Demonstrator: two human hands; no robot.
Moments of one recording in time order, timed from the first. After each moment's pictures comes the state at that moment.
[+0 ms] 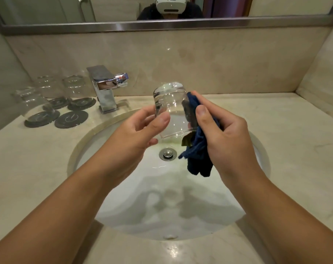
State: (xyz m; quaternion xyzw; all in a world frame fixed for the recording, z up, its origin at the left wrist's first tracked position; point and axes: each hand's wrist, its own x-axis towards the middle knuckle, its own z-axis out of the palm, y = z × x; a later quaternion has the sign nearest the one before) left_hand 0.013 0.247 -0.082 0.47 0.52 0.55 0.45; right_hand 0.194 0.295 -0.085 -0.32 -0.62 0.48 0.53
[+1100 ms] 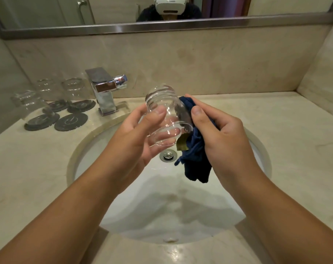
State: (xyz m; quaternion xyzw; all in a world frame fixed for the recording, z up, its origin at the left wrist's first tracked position) left_hand 0.024 0.247 -0.078 0.40 0.47 0.61 0.49; right_hand 0.190 0.295 -0.083 -0.32 -0.60 0.52 0.52
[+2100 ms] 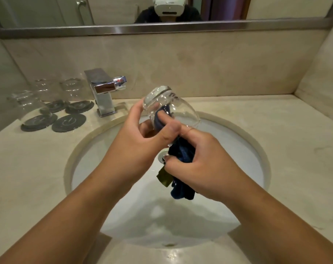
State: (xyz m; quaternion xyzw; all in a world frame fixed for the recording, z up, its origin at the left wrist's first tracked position) left_hand 0.027 0.243 -0.081 0.50 0.50 0.58 0.40; right_hand 0.189 0.275 -0.076 -0.33 -0.77 0.45 0.32
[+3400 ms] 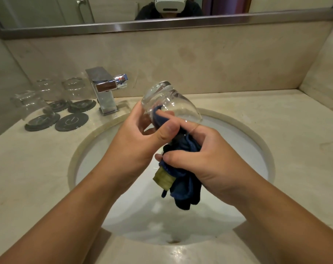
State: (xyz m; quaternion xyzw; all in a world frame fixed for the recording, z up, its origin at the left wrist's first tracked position) left_hand 0.018 0.247 -0.086 0.51 0.47 0.60 0.40; right_hand 0.183 0.279 -0.083 -0.25 -0.62 0.66 0.35
